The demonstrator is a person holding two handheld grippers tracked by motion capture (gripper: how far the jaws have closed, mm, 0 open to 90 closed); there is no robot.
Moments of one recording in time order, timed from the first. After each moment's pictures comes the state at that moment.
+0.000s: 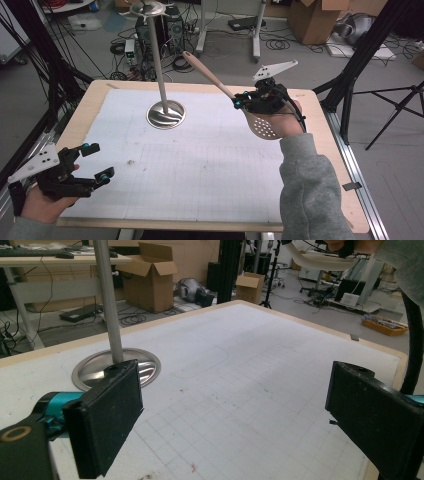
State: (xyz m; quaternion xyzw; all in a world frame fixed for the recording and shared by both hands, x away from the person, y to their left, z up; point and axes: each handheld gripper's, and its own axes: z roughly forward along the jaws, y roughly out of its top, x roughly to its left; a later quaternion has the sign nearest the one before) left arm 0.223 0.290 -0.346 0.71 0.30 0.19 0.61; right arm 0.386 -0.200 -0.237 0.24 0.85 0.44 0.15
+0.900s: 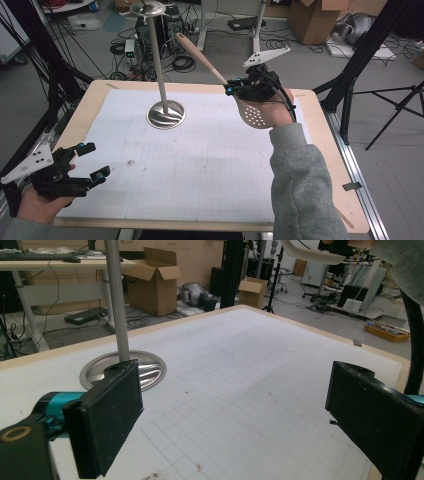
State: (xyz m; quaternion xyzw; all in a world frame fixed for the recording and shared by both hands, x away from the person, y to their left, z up) left arm 0.221 0.298 -0.345 0.70 0.30 0.20 0.62; right arm 0.400 -0.178 -0.216 0.25 0.84 0.45 0.17
